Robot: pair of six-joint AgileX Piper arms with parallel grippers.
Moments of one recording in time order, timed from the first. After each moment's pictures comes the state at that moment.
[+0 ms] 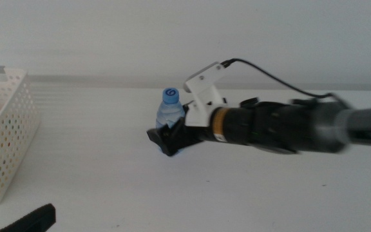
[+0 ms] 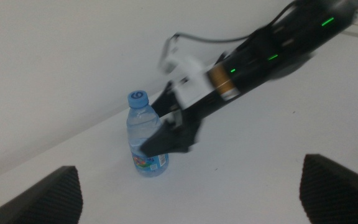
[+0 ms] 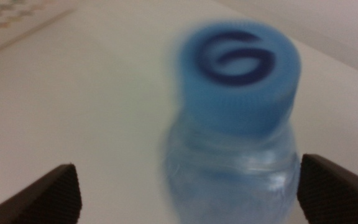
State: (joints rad) left arm -0.63 0.29 -0.58 -0.06 0.64 0.11; right arm 0.63 2.00 -1.17 -0.79 -0.26 0.73
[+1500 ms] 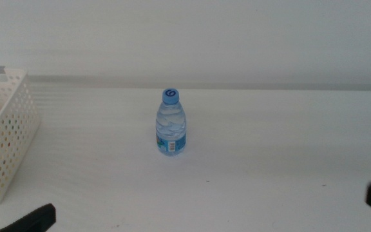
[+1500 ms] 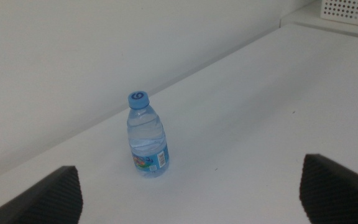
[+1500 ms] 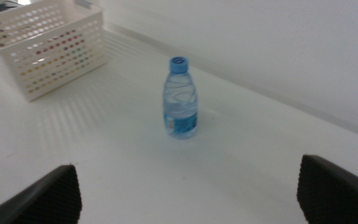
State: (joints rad) left arm -0.63 0.29 -0.58 -0.06 0.64 0.11; right arm 0.66 0.48 -0.66 0.03 0.63 -0.06
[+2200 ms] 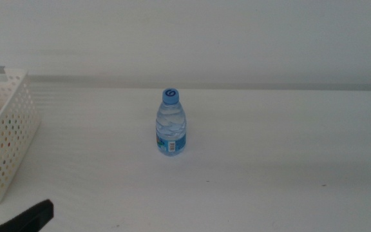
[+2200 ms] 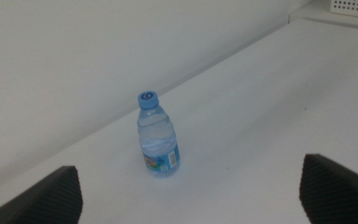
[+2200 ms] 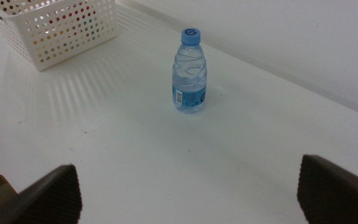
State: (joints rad) left arm -0.63 0.29 -0.58 -0.02 0.63 0.11; right arm 0.66 0.40 -0.66 0.08 0.77 -0.12
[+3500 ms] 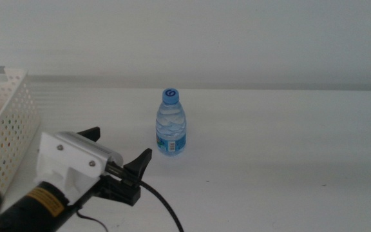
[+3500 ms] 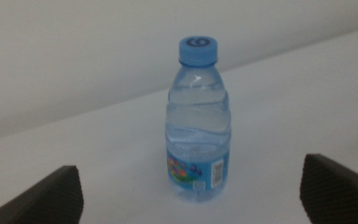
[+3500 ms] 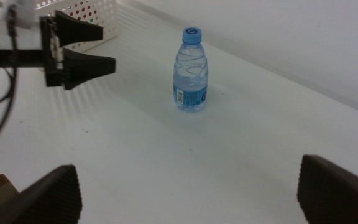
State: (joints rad) left arm -0.51 1.39 -0.23 -0.04 -0.84 0.00; right arm 0.66 0.40 -0.66 0.08 0.77 -0.12
